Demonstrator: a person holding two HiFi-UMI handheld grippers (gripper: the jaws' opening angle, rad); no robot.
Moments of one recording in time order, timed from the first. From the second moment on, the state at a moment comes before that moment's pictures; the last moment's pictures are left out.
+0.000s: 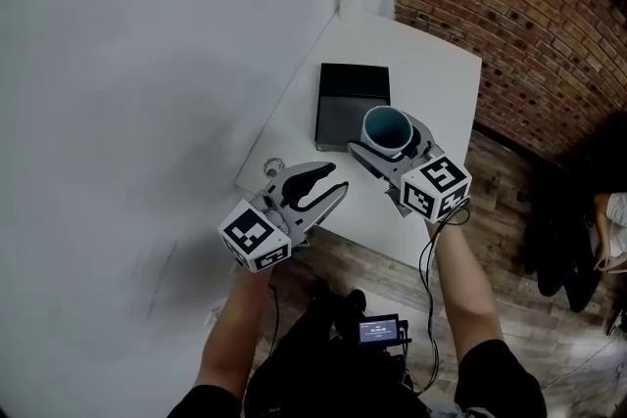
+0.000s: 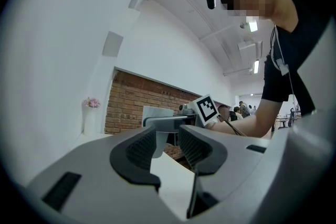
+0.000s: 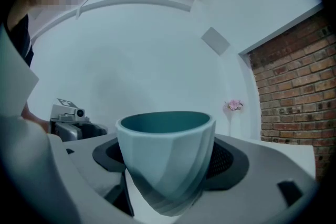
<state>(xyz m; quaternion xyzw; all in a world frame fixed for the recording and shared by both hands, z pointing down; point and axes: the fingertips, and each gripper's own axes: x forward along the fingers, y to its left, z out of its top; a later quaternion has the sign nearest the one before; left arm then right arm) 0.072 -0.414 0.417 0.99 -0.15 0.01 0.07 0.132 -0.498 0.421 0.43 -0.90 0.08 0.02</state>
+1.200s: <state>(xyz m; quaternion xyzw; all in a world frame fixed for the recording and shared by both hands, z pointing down) 0.032 -0.527 0.492 0.97 -0.22 0.00 0.09 0.132 -0.715 0.515 0.52 -0.85 0.10 0.01</state>
